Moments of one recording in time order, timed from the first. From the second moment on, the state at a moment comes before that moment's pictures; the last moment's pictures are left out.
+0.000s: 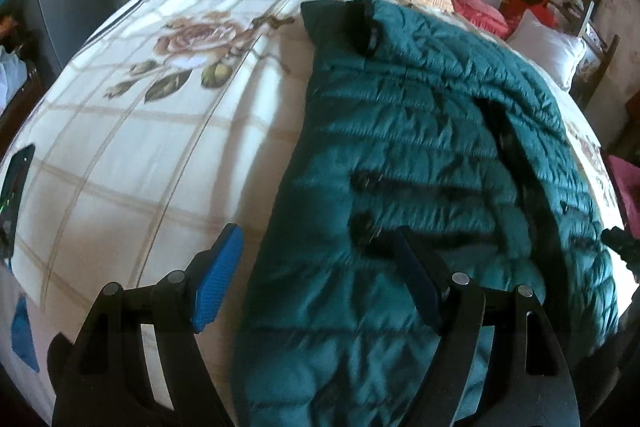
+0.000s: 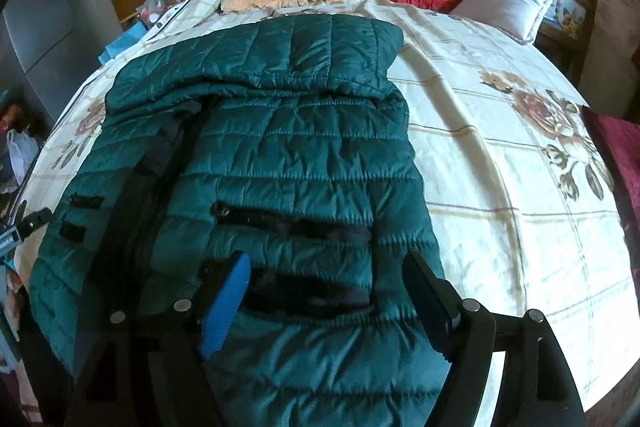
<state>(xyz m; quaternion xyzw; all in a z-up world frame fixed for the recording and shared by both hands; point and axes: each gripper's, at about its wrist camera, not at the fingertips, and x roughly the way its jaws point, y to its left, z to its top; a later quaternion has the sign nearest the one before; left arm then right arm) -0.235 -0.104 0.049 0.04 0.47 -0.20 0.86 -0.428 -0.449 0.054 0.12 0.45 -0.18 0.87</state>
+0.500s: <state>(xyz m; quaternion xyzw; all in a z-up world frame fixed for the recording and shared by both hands) -0.247 -0.052 0.030 -0.02 0.53 -0.22 0.82 -0.502 -0.473 0.038 0.18 0.49 -0.18 0.83</state>
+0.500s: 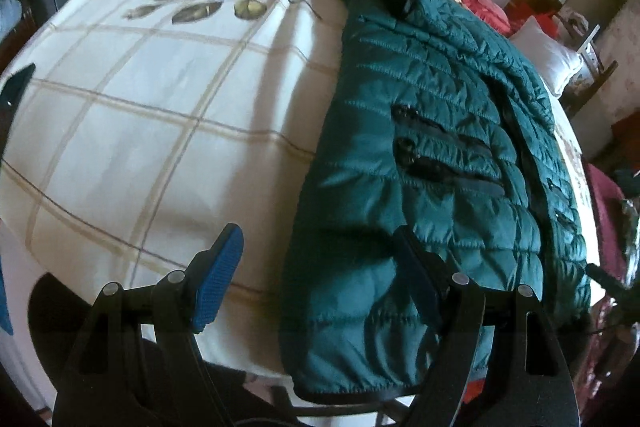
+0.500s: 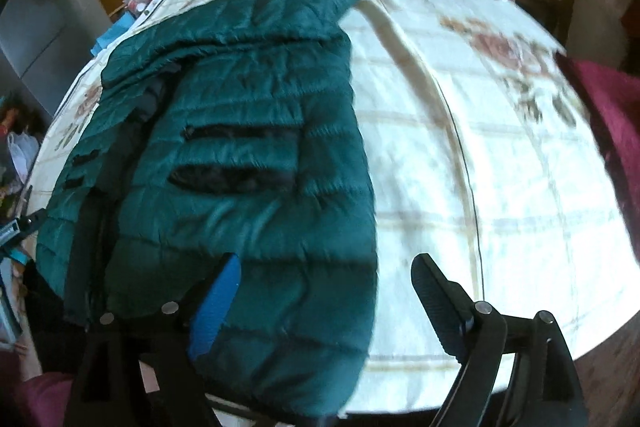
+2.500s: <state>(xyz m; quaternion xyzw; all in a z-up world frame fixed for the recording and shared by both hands) -0.279 -0.073 0.021 0.04 0.55 -0.26 0.79 -0.495 -0.455 0.016 0.21 0.48 -0.04 0.85</state>
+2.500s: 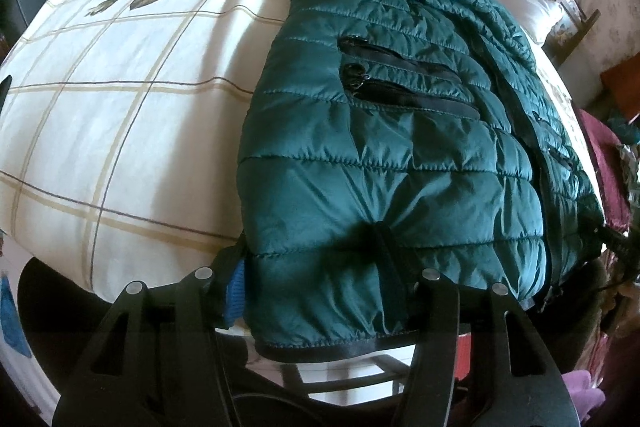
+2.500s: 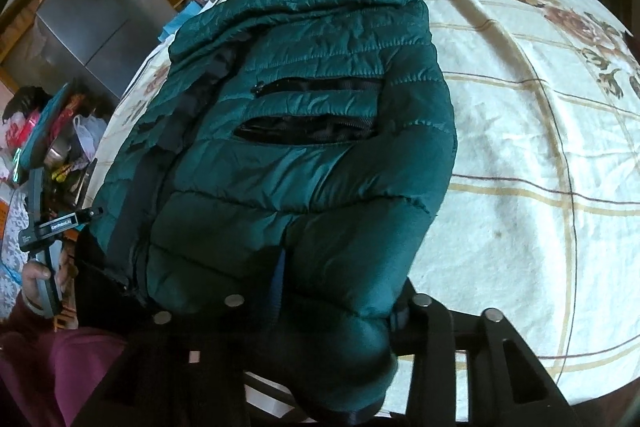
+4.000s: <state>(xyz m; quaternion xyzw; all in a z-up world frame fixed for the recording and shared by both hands) -0.088 -0.138 0.162 -0.12 0.38 -0.25 0.88 -0.312 -0.548 0.162 0.21 0.29 -0.11 0.92</state>
